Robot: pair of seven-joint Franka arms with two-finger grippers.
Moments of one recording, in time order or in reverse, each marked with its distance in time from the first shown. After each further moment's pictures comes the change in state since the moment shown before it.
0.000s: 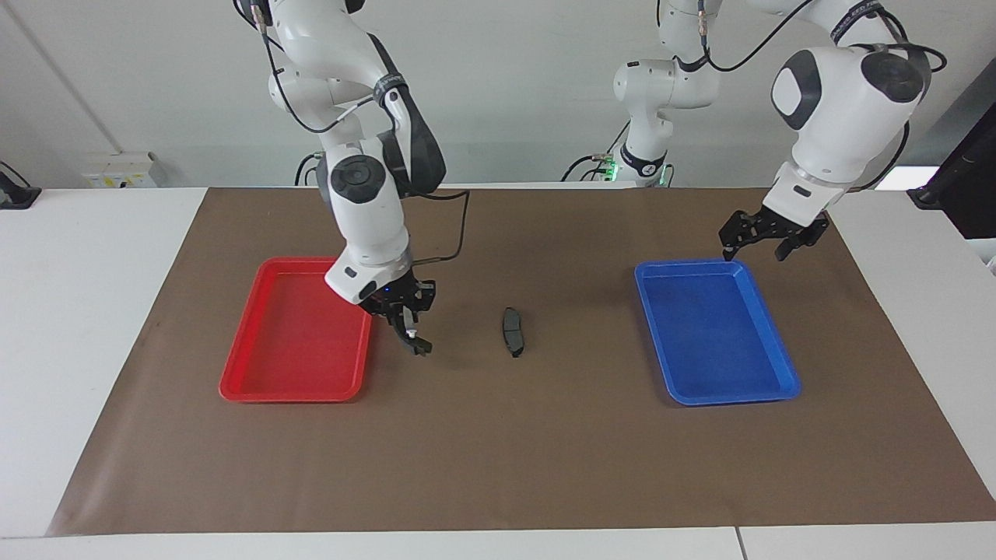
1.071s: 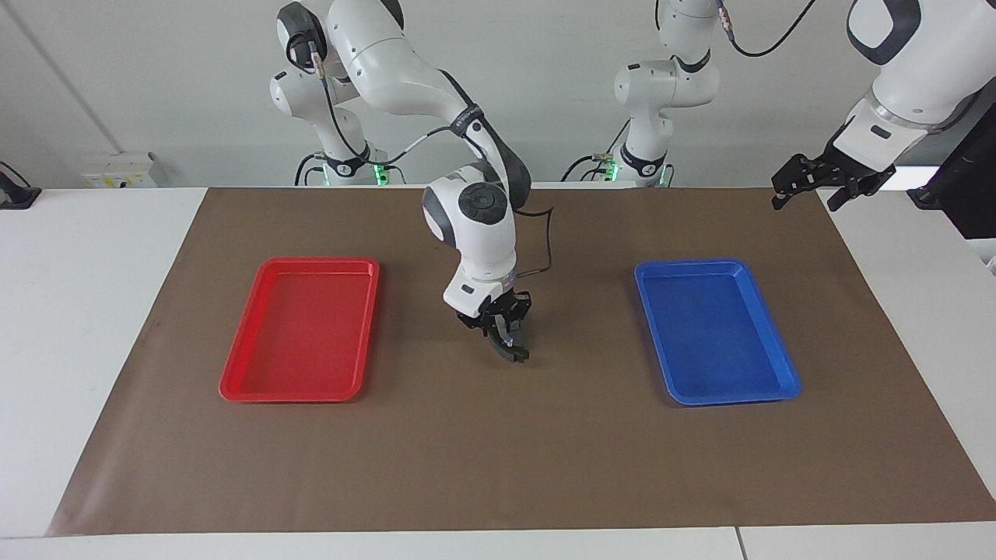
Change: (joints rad) left arm 0.075 0.052 -0.008 0.263 0.000 -0.310 0.094; right arm 0.154 0.201 0.043 0.125 0.014 0.125 0.116
